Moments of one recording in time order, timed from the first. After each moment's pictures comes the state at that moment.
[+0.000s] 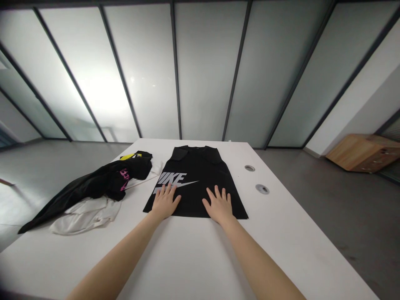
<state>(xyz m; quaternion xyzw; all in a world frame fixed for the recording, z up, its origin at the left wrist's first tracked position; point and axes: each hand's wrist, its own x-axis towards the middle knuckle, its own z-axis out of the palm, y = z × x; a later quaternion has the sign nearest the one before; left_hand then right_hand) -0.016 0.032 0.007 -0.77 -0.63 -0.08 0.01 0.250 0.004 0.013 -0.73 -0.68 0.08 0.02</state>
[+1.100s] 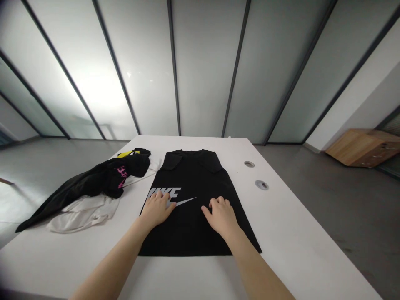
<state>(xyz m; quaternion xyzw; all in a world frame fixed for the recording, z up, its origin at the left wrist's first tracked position) -0.024 -0.011 0.053 -0.78 -0.63 -0.04 -0.01 0.245 -0.052 0.058 -0.70 -0.70 0.11 0.05</state>
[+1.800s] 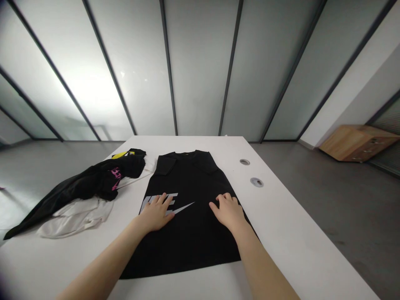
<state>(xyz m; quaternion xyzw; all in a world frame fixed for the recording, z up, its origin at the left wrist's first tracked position) -0.011 -0.018 0.058 -0.81 -0.58 0.07 -0.07 0.289 -0.043 0.053 -0.75 -0.65 0.13 0.04</state>
